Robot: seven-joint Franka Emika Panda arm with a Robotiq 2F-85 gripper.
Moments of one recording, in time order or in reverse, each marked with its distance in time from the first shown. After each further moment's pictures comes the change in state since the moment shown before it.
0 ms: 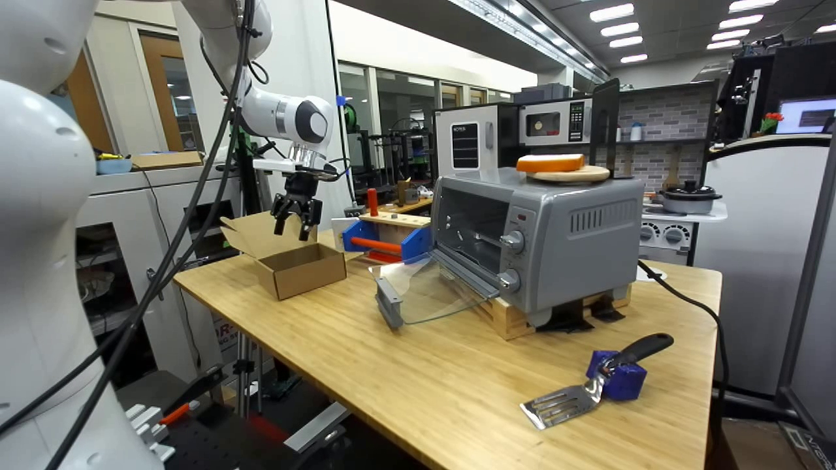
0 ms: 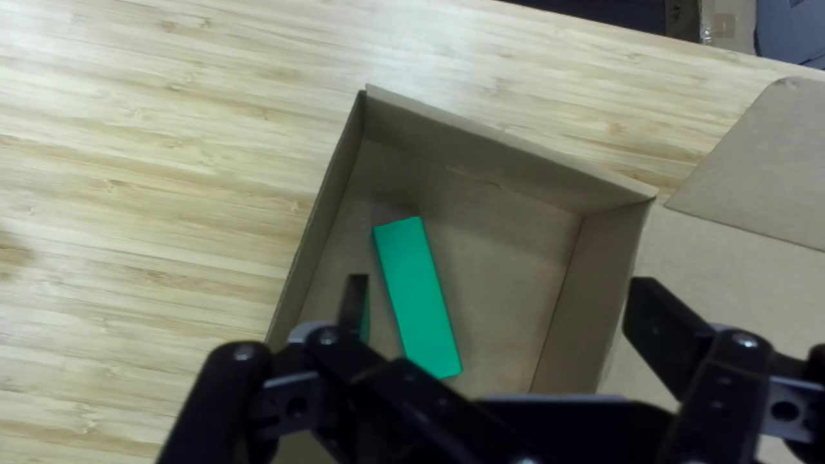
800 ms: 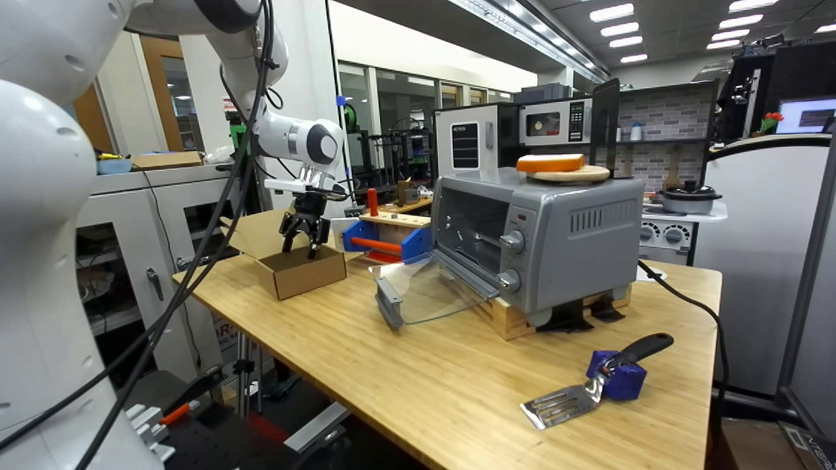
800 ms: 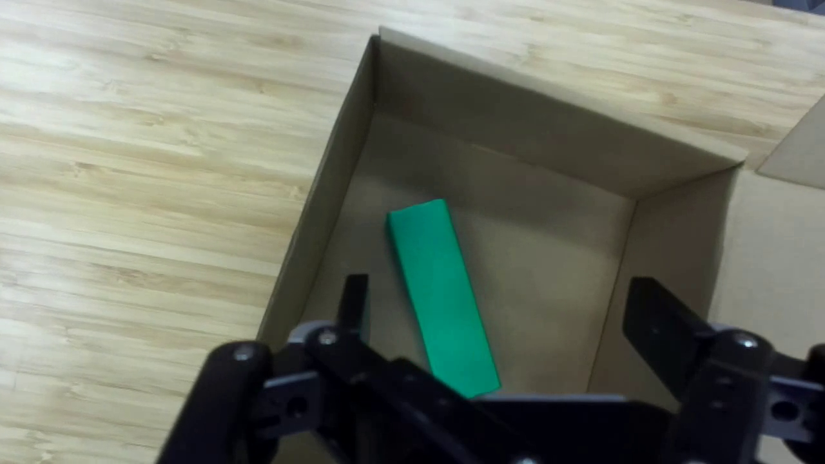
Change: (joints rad) arm 0.005 0.128 -0.020 0.076 -0.005 0.000 -0.009
